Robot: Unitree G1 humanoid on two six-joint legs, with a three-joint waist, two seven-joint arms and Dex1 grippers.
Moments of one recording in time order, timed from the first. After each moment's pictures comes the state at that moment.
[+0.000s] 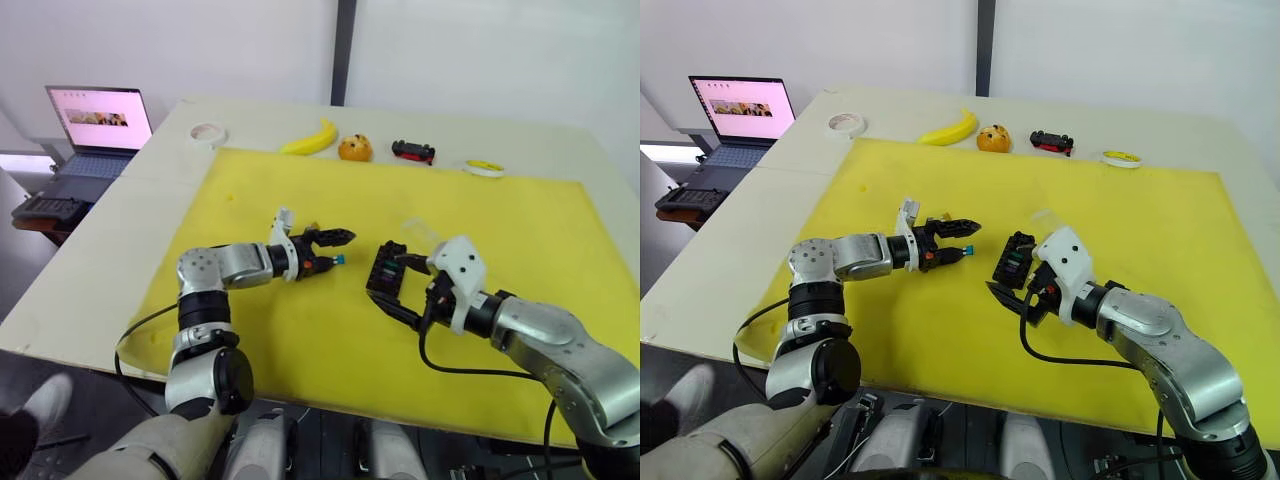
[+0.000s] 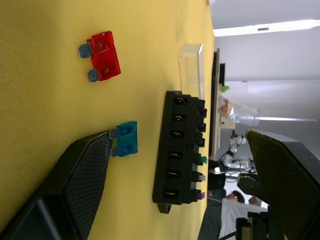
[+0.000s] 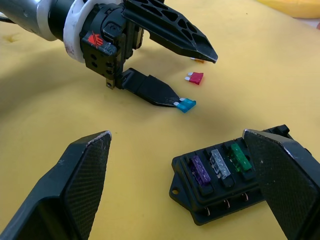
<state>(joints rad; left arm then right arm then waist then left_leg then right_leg) -0.83 -0.03 0.56 0.47 -0.99 1.44 0.02 -0.10 -0.69 -0.05 -0.69 0.56 0.80 0.50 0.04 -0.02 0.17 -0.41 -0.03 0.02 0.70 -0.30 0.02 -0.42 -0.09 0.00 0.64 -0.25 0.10</state>
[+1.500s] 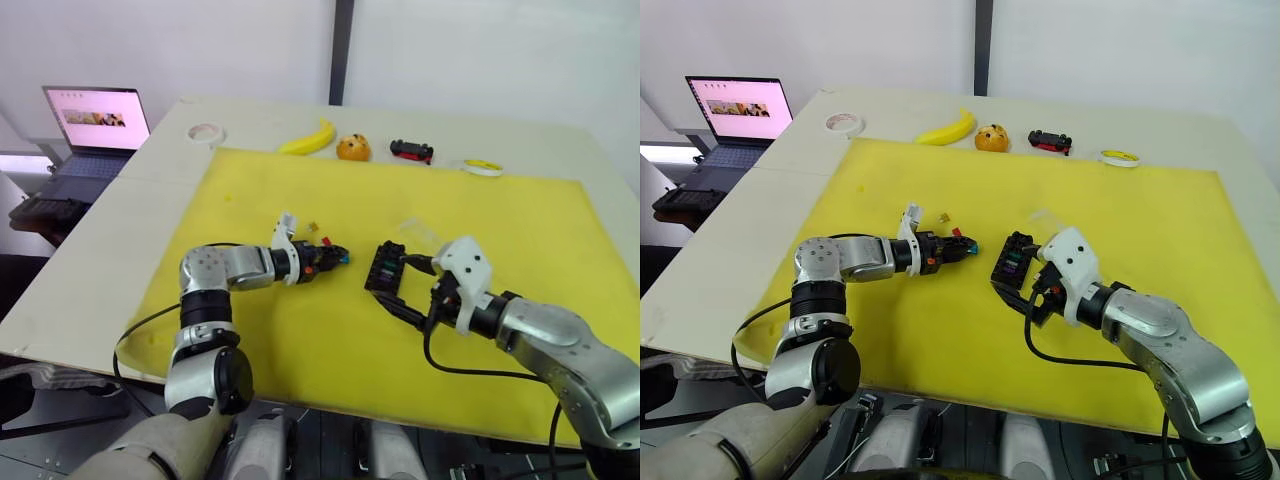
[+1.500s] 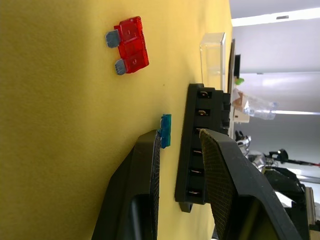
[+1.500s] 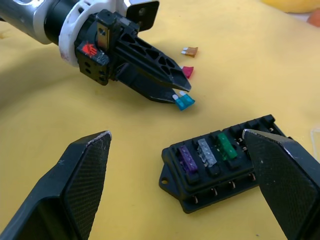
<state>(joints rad) -0.83 -0.01 0.53 0.49 -0.88 1.45 -0.06 -0.08 -0.69 -0.08 -0.69 0.55 0.80 0.52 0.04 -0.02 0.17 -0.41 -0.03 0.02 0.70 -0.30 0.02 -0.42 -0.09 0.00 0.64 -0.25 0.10</state>
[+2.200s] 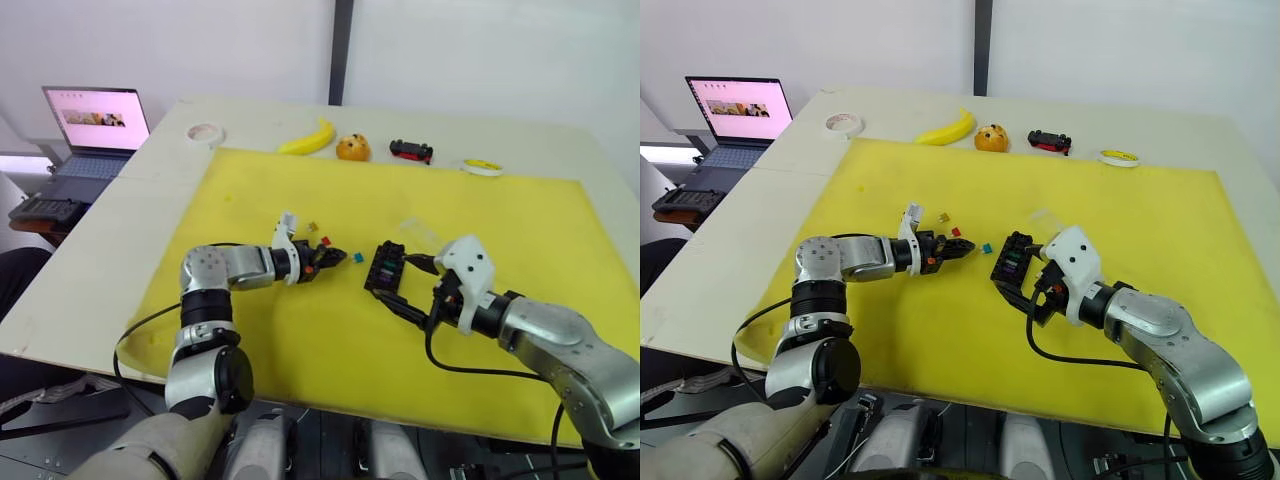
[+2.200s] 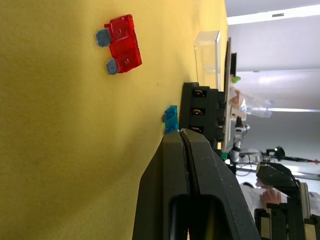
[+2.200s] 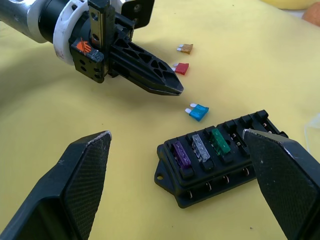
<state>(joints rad) -0.83 0.00 0.53 0.49 -0.86 1.45 -0.10 -0.08 -0.69 -0.10 -0.69 0.56 0.82 0.51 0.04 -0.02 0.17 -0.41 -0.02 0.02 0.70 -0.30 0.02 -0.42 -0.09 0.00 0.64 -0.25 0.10</state>
